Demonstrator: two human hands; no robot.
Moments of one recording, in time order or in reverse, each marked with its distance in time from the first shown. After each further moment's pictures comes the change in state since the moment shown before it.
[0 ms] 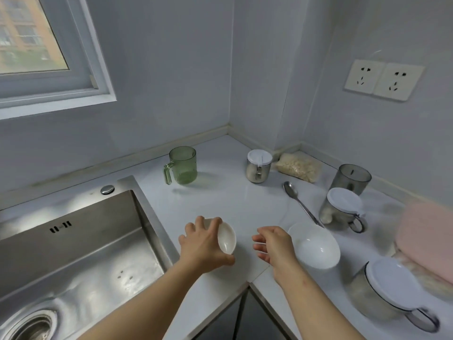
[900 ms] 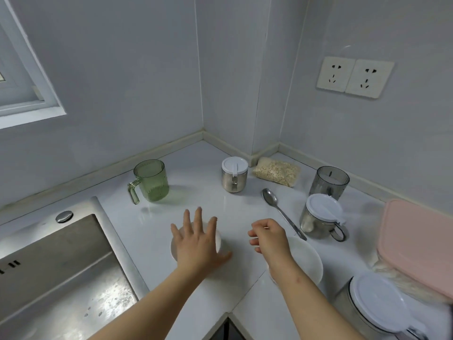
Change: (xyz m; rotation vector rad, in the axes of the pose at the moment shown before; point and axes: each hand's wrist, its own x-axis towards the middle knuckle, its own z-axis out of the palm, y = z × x) left_hand 0.050 0.054 0.001 0.268 0.041 0.054; right_hand 0.049 -0.029 -0.026 -0.067 0.087 -0.128
